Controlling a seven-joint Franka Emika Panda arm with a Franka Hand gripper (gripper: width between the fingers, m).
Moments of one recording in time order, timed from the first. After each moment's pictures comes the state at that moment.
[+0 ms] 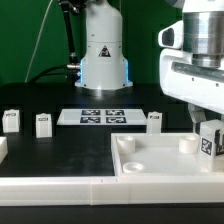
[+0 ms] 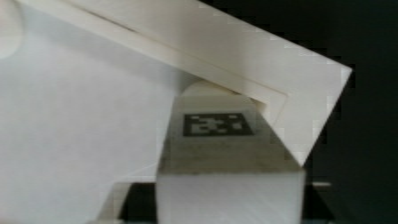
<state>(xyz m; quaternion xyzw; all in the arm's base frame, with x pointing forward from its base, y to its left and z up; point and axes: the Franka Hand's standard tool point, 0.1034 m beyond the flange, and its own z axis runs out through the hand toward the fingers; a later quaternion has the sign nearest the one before) 0.627 0.114 0.073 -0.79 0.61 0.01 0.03</state>
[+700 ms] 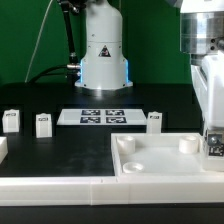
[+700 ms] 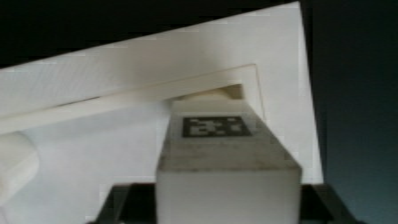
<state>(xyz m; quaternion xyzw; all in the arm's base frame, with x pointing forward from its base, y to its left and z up) 0.626 0.113 0.074 -0.61 0.79 0.03 0.03</state>
